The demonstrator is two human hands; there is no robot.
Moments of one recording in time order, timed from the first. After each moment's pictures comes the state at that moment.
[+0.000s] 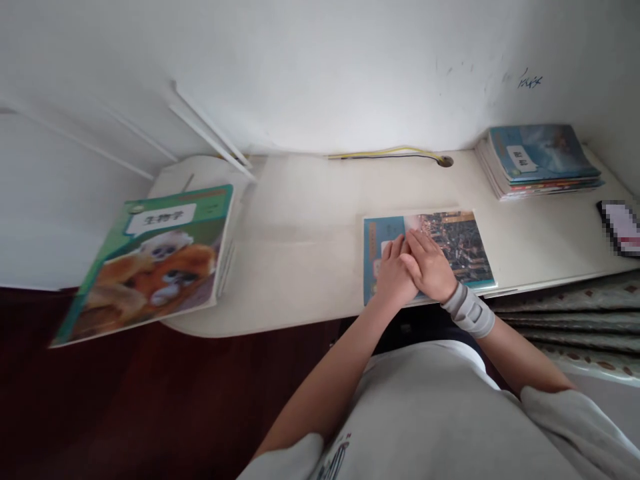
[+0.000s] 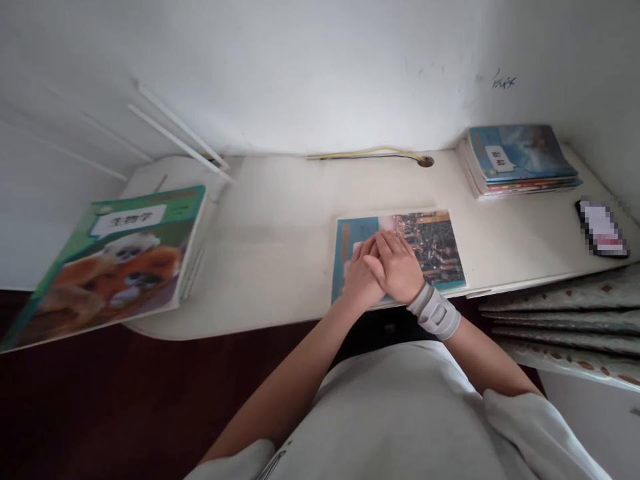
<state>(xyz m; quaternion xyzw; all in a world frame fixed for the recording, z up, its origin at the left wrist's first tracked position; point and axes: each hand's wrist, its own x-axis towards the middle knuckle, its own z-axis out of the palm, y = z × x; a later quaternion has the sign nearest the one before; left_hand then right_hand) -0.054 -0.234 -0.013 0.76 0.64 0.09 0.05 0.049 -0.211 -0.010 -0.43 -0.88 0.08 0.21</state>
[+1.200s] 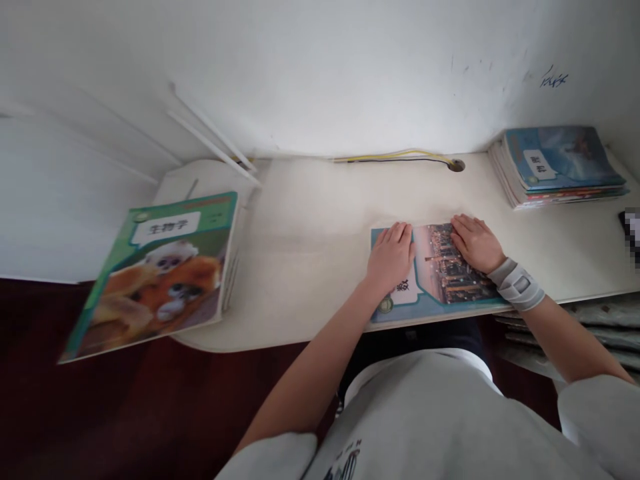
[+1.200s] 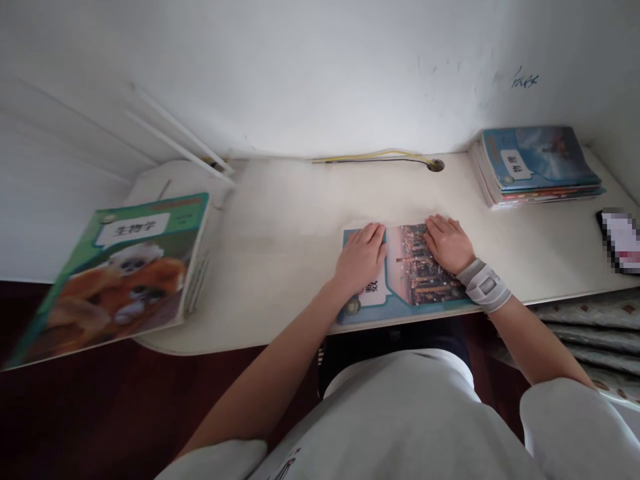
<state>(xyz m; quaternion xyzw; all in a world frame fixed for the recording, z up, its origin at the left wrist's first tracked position) -0.100 -0.186 -0.008 0.76 0.64 0.10 0.03 0.120 -0.120 -0.017 -0.45 -0.88 0.01 0.12</state>
